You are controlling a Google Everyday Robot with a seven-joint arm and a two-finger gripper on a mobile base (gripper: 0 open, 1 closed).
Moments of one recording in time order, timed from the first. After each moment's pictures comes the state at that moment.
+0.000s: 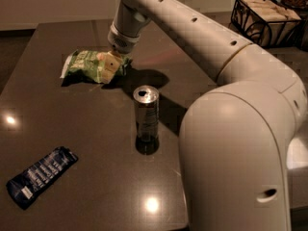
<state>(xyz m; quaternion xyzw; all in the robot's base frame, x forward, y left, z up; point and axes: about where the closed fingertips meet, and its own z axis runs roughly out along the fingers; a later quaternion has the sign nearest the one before) 0.703 0.123 0.849 -0.63 0.74 0.12 0.22</state>
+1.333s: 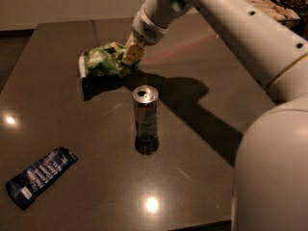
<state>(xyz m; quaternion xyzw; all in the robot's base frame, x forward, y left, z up) 0.668 0.065 0.902 -0.66 0.69 0.15 0.27</state>
